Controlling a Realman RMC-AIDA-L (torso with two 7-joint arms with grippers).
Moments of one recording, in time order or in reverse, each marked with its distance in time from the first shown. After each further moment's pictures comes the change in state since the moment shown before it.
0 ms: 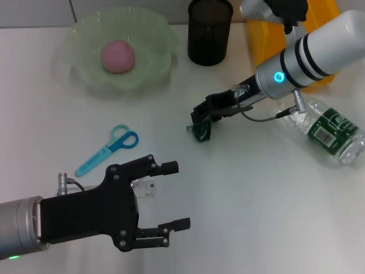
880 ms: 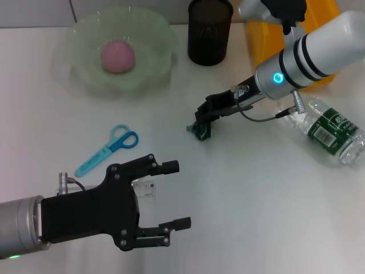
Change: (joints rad) left arm -0.001 -0.002 0.000 0.000 -0.001 -0.002 0.000; right arm 0.003 0.001 -0.009 0.010 0.000 0.022 -0.016
